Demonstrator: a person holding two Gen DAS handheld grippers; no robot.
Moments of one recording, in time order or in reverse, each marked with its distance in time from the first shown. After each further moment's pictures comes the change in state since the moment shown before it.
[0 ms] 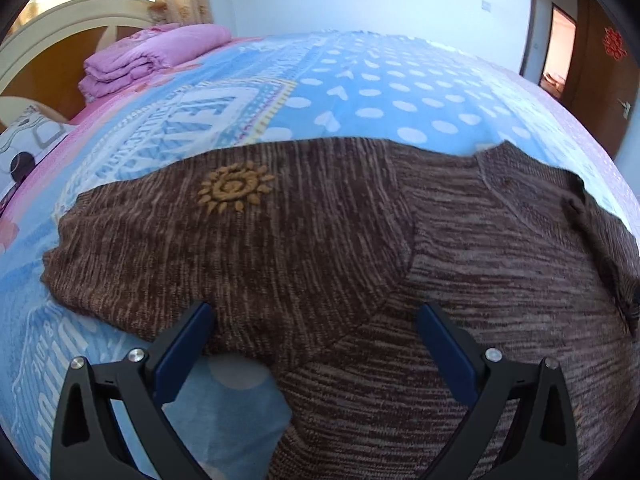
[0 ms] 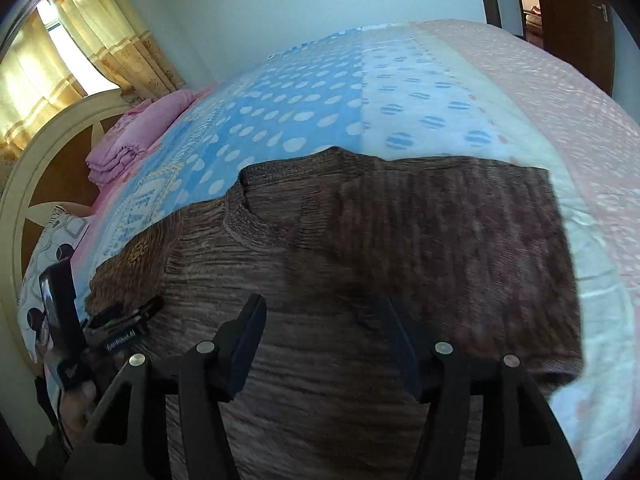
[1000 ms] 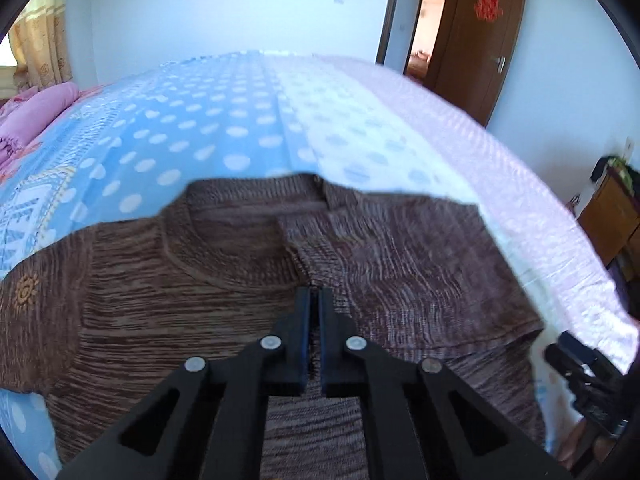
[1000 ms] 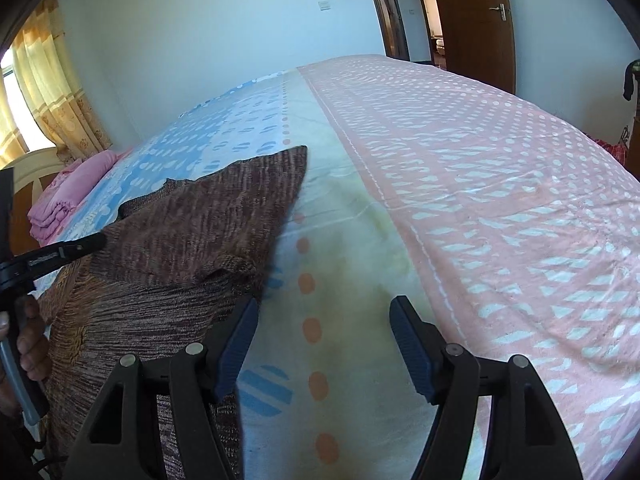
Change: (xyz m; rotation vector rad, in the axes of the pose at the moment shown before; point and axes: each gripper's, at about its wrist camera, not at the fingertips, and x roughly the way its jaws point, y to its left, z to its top) left arm -0.060 -0.177 0.014 0.246 -0.051 -0.404; right arm -0.068 -0.128 -0.078 0.156 -0.191 -0.243
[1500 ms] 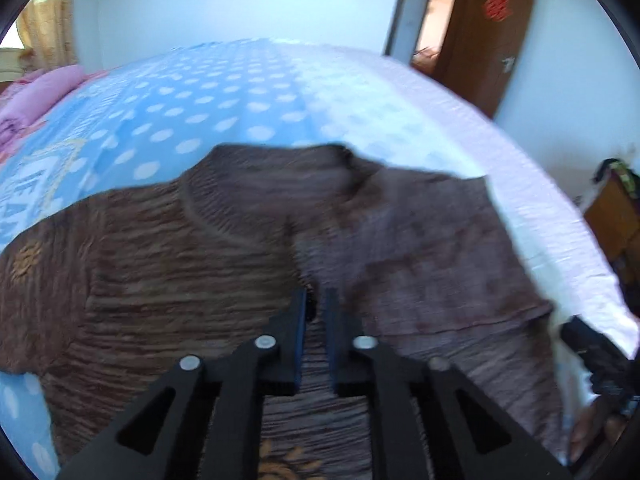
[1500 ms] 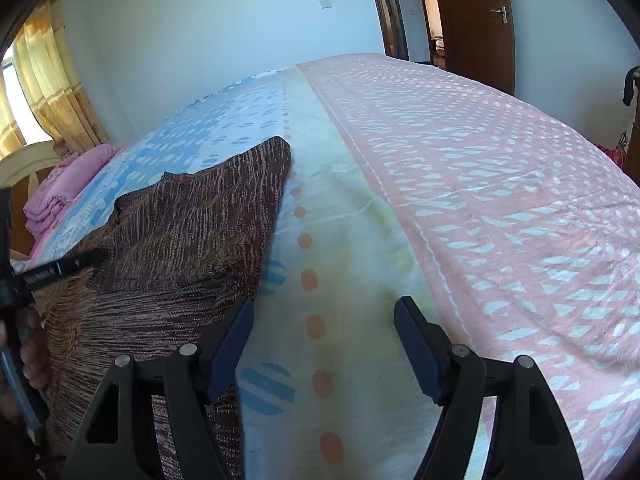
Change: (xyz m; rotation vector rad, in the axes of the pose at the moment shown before) left arm 0.008 0.016 -0.020 -0.022 0.027 -0.018; right arm 0.002 0.005 -0.002 -0.024 0.008 -0.024
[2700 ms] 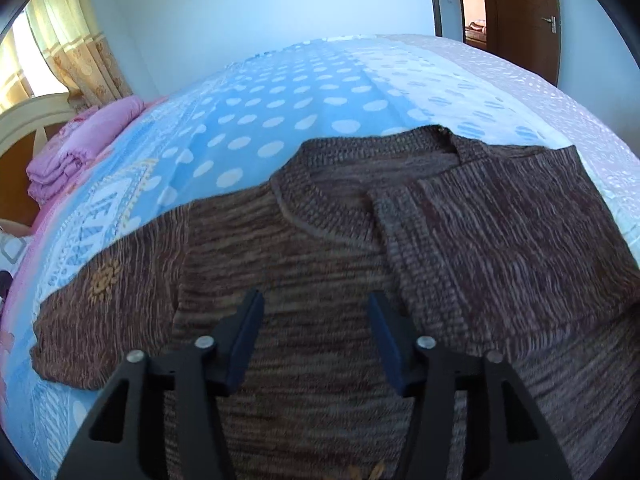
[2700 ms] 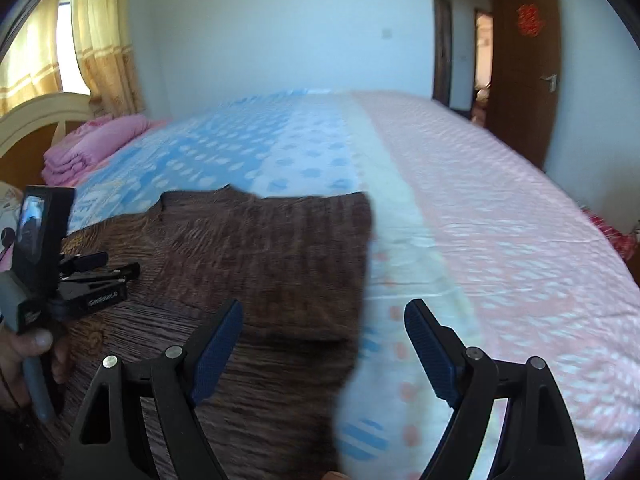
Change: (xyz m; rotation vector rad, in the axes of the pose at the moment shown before) left arm 0.018 0.030 -0.003 0.073 0.015 0.361; right arm -0.003 0.088 0.035 -0.238 -0.048 0.020
